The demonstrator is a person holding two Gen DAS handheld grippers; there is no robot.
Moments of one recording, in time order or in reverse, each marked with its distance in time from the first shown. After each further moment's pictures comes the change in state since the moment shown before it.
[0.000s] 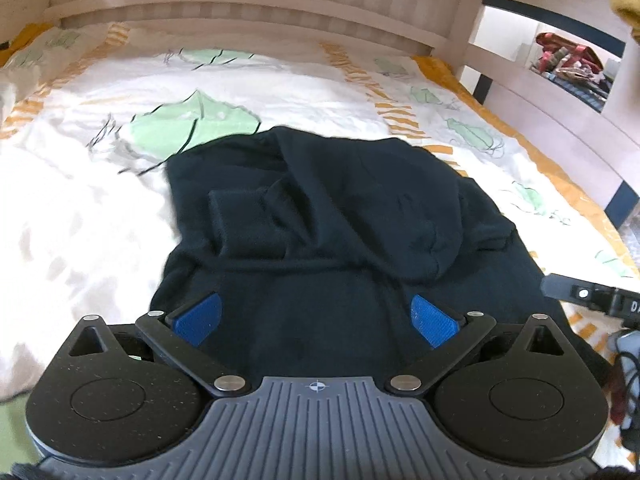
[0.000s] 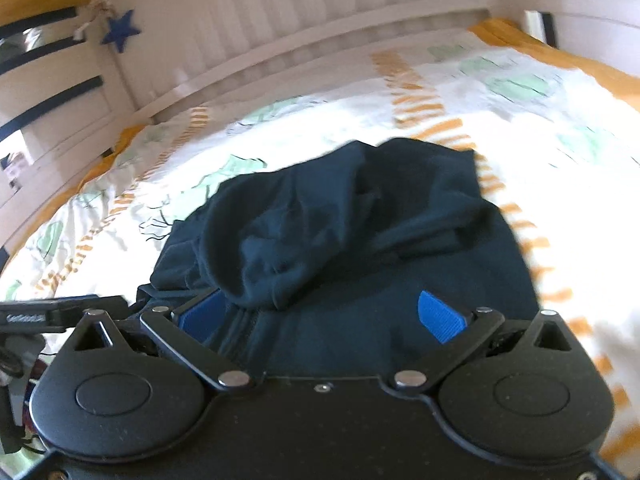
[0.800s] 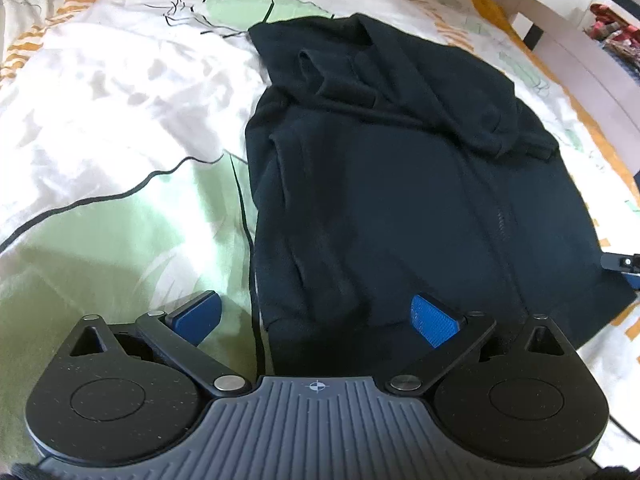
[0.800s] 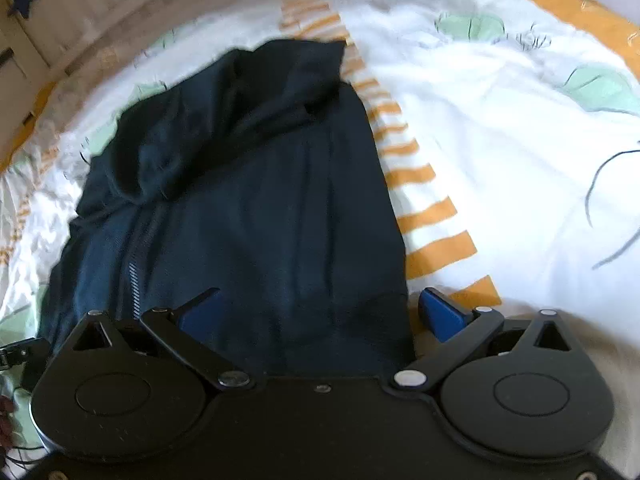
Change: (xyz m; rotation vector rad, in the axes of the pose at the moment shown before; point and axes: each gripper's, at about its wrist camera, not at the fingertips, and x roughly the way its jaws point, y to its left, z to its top) left arm -0.014 0.050 -0.070 -0.112 0.249 0.067; right arm -0.020 -0.058 -0.023 0.126 0.316 -0.186
